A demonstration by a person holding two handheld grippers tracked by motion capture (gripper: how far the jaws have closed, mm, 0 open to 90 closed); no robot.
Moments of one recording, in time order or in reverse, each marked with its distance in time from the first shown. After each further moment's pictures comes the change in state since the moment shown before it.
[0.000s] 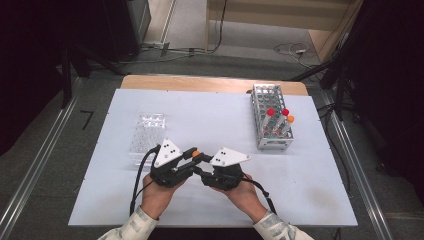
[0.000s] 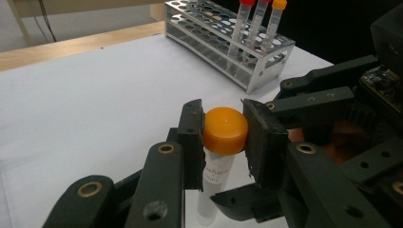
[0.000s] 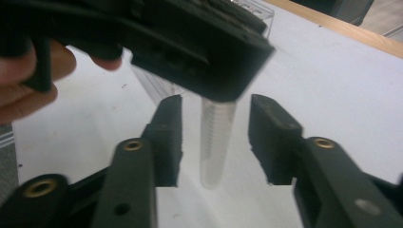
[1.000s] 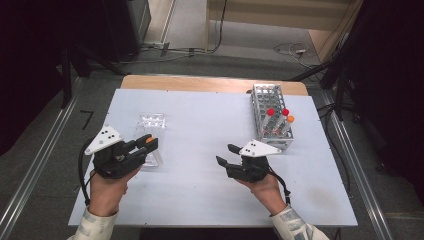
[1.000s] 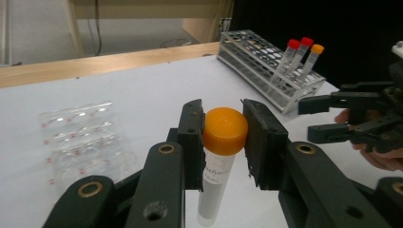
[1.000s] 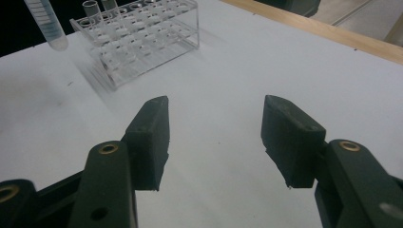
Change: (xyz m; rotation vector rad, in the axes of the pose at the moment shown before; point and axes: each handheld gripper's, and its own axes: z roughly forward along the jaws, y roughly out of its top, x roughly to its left) left arm 0.064 0.023 -0.090 -0.043 0.105 -0.118; right arm -0.048 -0.016 -0.040 -0.004 -0.110 0.093
